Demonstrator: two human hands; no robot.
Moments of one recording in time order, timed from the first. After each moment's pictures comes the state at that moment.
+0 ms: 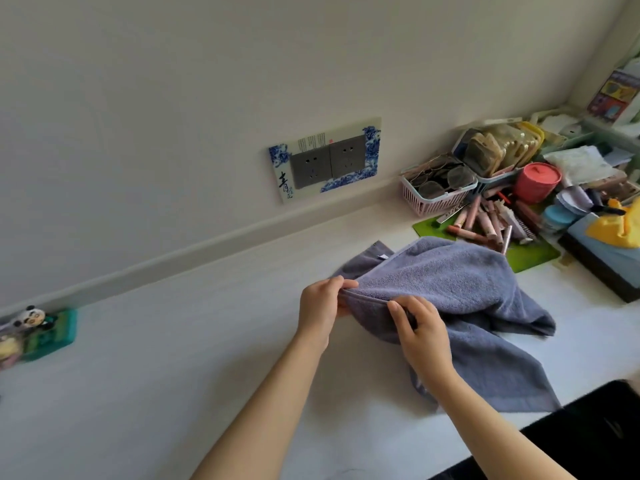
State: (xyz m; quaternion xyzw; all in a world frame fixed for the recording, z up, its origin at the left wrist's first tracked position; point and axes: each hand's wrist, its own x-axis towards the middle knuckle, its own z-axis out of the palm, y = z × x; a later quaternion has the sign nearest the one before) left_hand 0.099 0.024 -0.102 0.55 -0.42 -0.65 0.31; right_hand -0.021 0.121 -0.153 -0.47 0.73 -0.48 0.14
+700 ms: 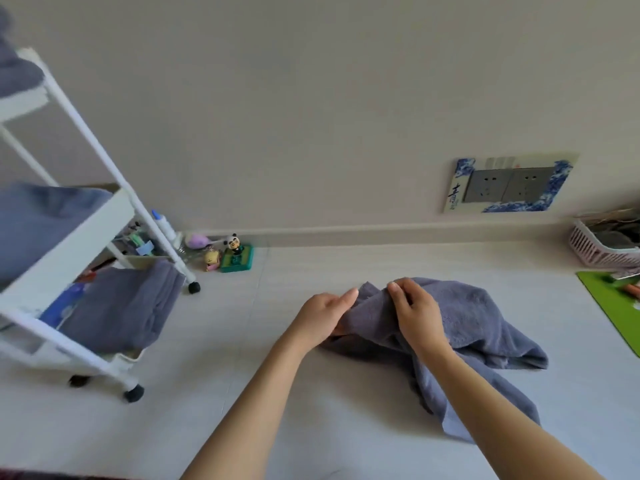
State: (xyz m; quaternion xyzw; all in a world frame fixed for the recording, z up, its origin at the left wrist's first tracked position) left_hand 0.380 0.067 -0.071 0.60 -0.59 -0.47 0.27; right_hand 0.210 0.072 -0.096 -0.57 0.62 -0.44 0.30
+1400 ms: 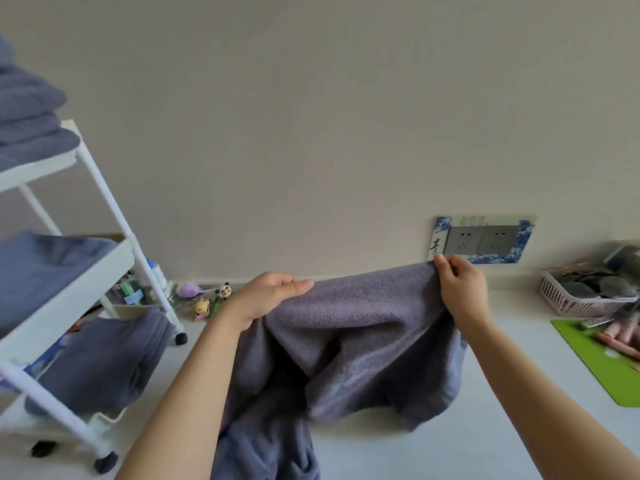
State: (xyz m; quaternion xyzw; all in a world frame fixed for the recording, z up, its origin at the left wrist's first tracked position) left_hand 0.454 0.017 0.024 0.53 -0.64 -0.49 0.29; right_hand 0.154 0.024 0.004 -0.51 0.66 -0.52 0.19
